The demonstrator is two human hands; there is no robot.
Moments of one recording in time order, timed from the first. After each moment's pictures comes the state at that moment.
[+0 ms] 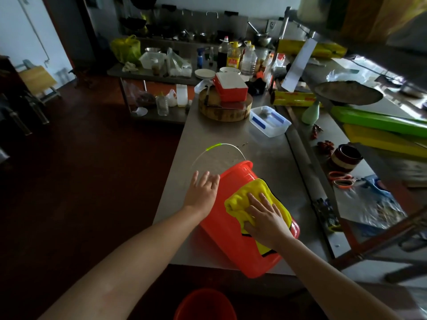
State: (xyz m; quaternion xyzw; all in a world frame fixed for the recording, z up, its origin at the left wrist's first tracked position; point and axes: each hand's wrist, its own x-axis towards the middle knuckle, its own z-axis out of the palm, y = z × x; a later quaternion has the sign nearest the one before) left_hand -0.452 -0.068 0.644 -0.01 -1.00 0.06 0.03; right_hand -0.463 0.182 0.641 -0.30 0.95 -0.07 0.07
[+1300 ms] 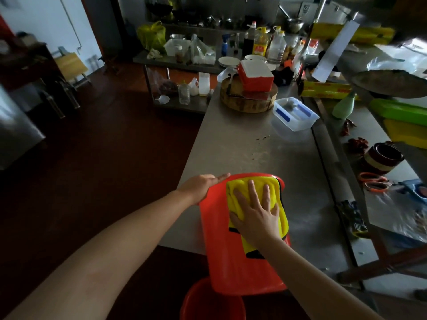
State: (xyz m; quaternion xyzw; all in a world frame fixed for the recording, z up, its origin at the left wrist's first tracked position) left_hand -0.436 -0.133 0.646 -0.03 -0.96 -0.26 -0.07; right_hand -0.434 0.109 0.624 -0.26 0.97 -0.05 0.01
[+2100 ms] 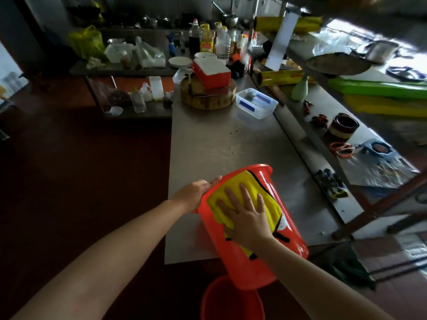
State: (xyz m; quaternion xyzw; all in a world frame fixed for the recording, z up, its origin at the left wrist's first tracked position) left_hand -0.435 -0.190 0.629 -0.18 -0.96 -0.21 -0.07; right_hand -0.382 0.042 0.615 -0.27 0.96 0.03 -0.05
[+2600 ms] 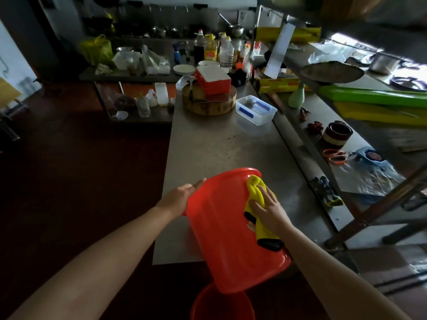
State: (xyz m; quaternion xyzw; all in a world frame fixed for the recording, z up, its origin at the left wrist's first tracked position) left_hand -0.416 -0.170 0.630 -0.05 -0.95 -0.30 -0.05; right_hand -0.446 0.153 0.608 -0.04 0.94 -0.33 0.09
